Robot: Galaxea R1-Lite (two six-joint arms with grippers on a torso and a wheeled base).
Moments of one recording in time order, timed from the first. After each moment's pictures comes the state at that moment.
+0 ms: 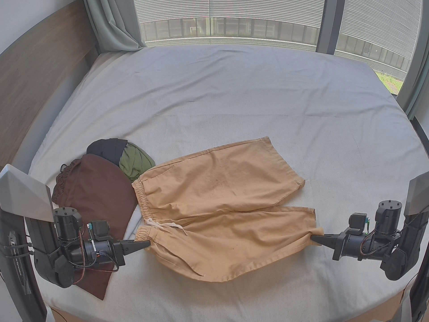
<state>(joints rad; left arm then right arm) -0.03 2.25 -0.21 -1.55 -0.89 -0.21 0.12 2.11 -0.10 -1.54 0.64 0.19</state>
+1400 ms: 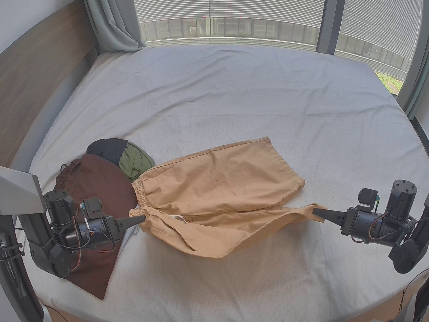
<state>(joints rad) -0.02 2.15 -0.31 -1.55 -0.87 -0.47 0.18 1.88 -0.18 -1.46 0.64 0.55</state>
